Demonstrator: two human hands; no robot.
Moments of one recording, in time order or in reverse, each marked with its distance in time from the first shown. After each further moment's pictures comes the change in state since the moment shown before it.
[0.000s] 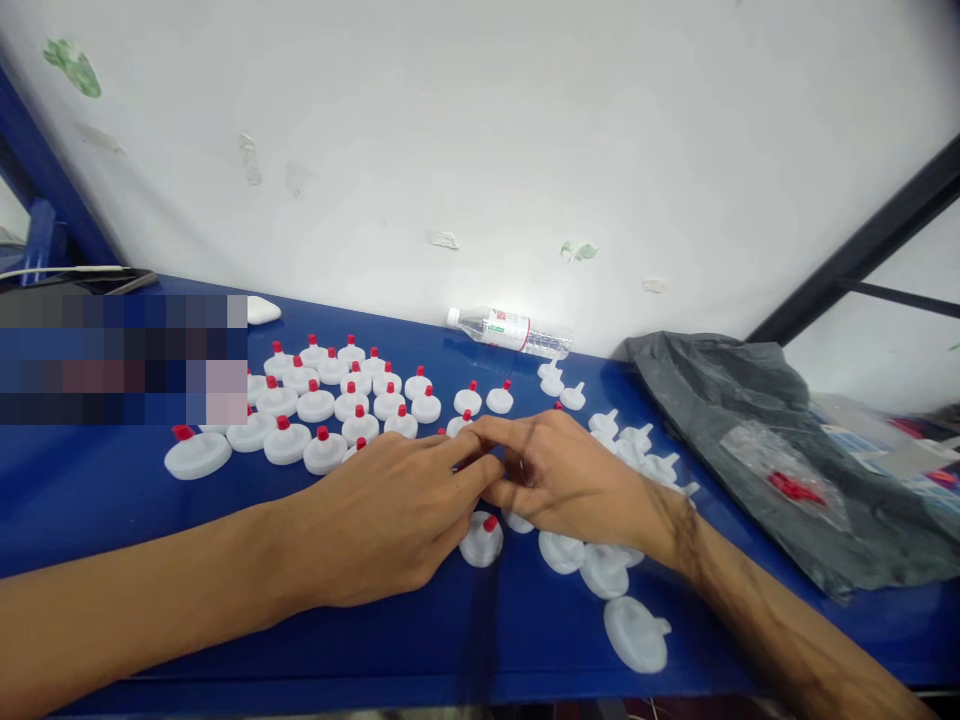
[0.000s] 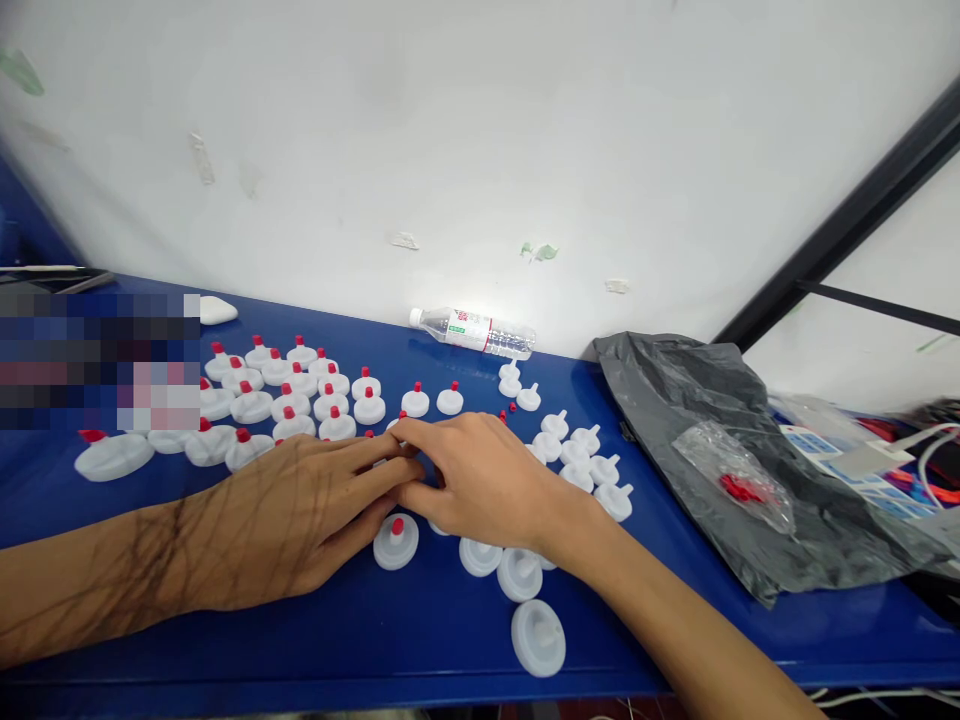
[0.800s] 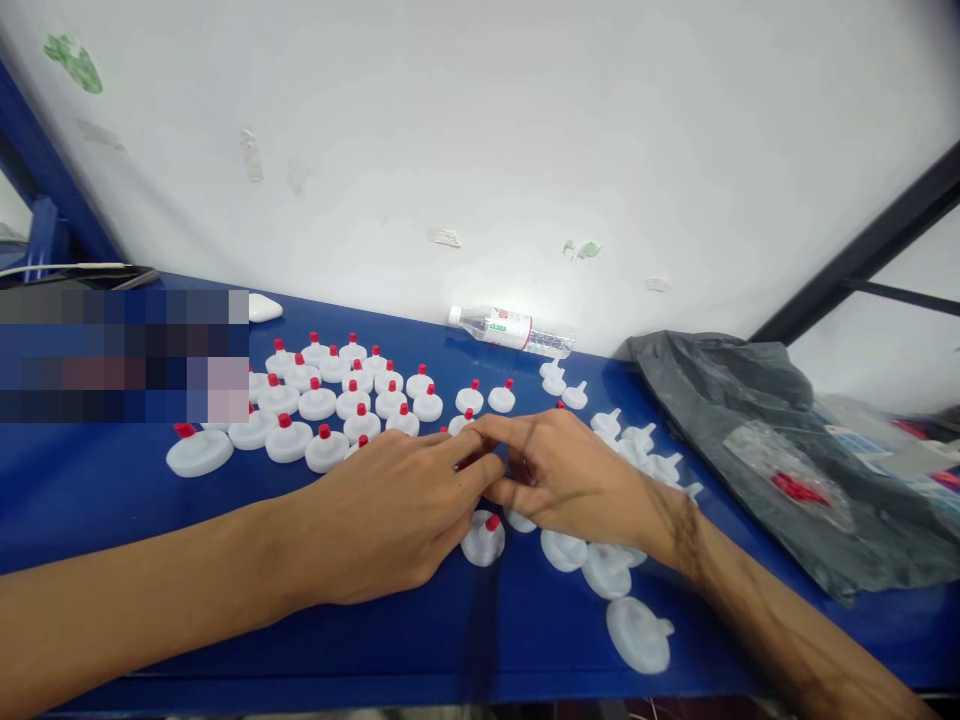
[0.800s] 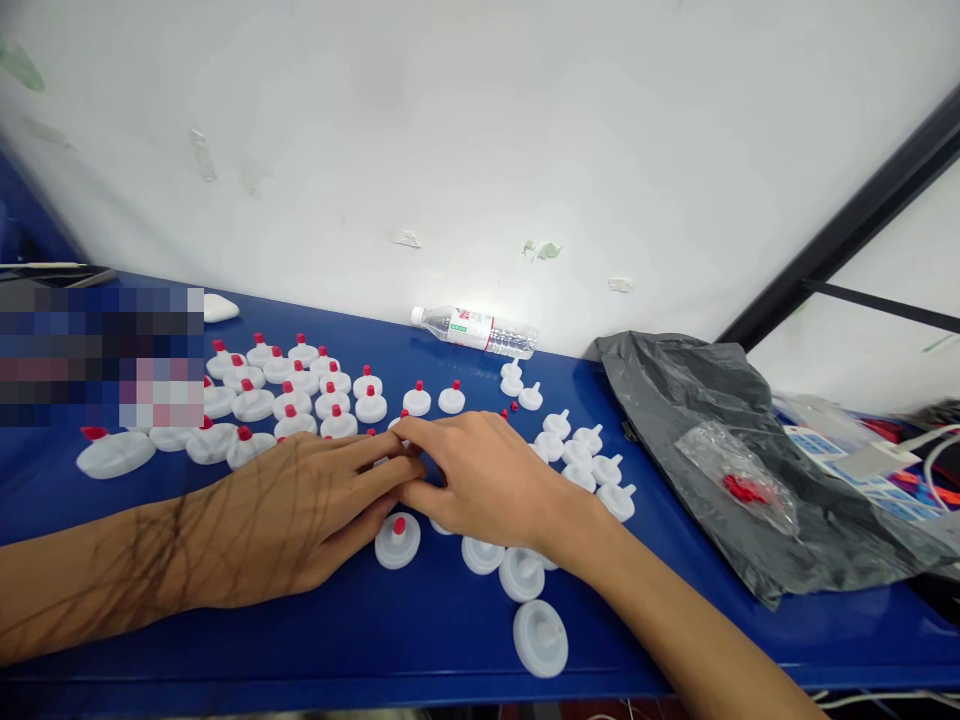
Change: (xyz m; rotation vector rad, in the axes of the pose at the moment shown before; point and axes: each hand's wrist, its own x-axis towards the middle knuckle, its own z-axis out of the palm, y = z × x) left_hand 0.000 0.000 -0.003 0.011 0.003 0.018; right_hand 0.001 -0.001 -0.001 -0.040 -0.015 0.012
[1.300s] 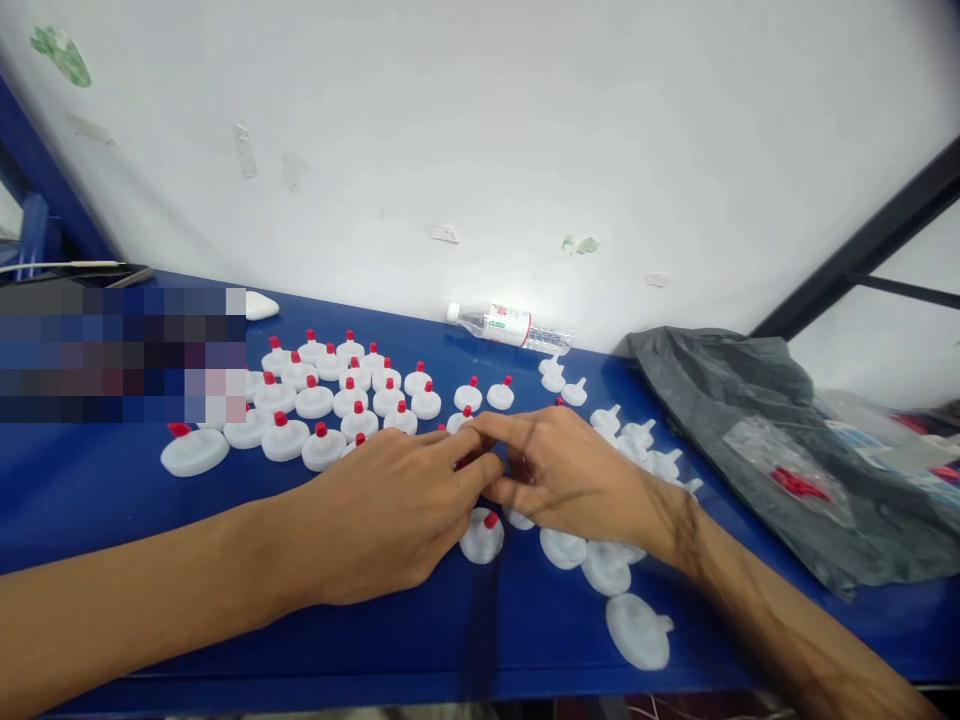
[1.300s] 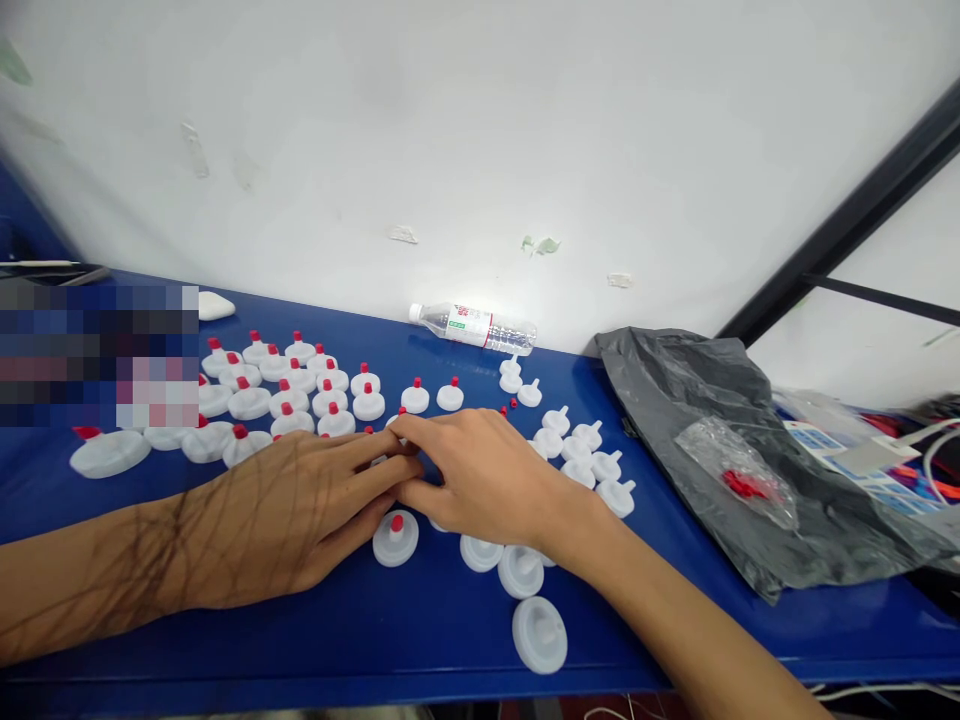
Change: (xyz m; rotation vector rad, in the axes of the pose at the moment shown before) left_hand 0.000 -0.001 0.001 0.023 -0.026 0.026; right_hand -0.001 0.000 0.000 0.005 0.022 -0.024
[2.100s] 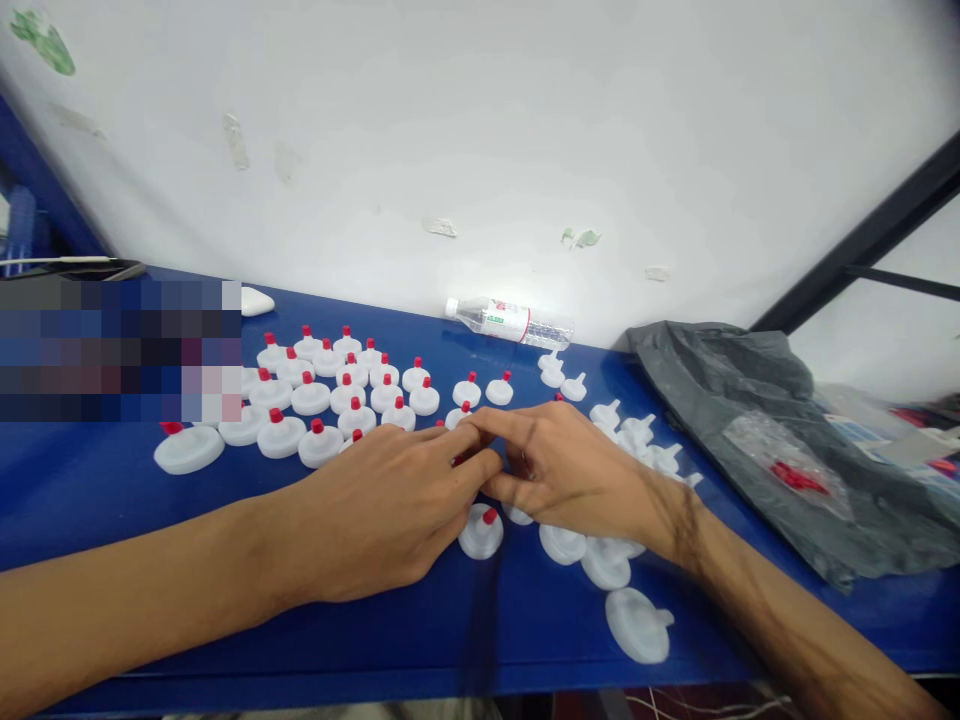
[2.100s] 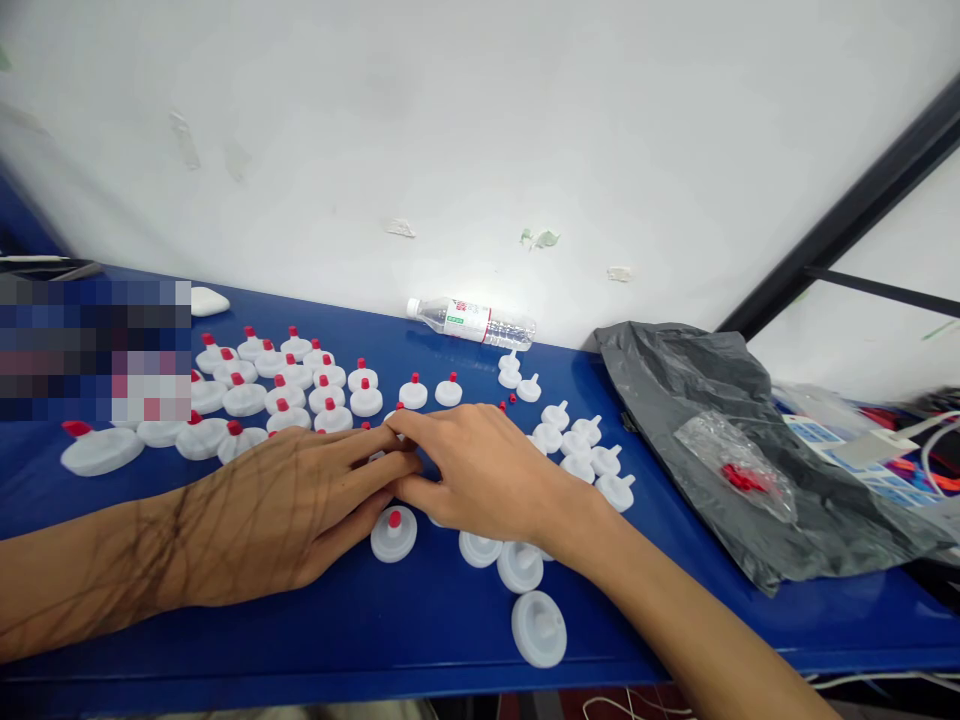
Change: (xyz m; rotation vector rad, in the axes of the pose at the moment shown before) left_hand -0.002 -0.001 0.002 -0.026 -0.015 -0.026; right_hand 0.001 0.000 0.000 -0.017 -0.011 0.014
